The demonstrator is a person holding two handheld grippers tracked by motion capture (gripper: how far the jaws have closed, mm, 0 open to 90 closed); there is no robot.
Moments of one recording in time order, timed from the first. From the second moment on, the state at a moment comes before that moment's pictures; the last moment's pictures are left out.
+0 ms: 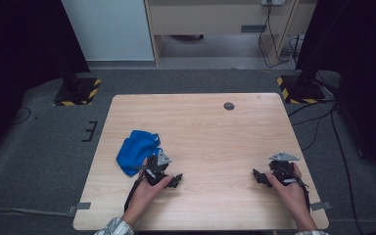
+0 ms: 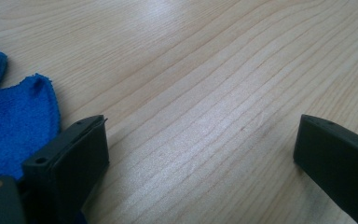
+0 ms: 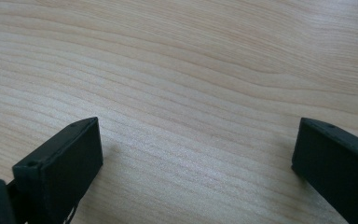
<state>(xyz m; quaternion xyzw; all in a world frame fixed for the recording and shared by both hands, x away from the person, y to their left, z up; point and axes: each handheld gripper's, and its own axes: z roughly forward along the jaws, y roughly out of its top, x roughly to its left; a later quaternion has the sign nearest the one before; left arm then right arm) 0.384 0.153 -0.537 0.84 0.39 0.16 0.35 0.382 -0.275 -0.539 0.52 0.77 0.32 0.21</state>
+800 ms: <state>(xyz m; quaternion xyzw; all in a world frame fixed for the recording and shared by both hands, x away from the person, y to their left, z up) 0.383 0.196 -0.501 0.79 0.42 0.22 0.40 0.383 -0.274 -0.539 0.51 0.77 0.32 0.21</state>
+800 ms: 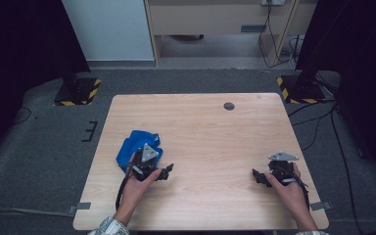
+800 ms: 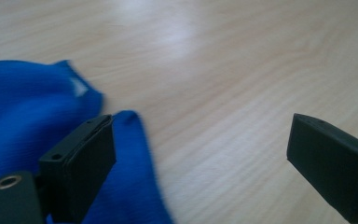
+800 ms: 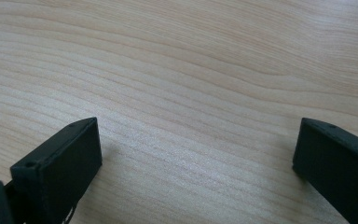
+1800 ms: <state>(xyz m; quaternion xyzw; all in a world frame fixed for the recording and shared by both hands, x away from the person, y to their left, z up) 0.408 0.296 -0.527 0.74 0.54 0.23 0.33 0.383 -0.273 -0.539 0.51 0.77 0.32 0.21</state>
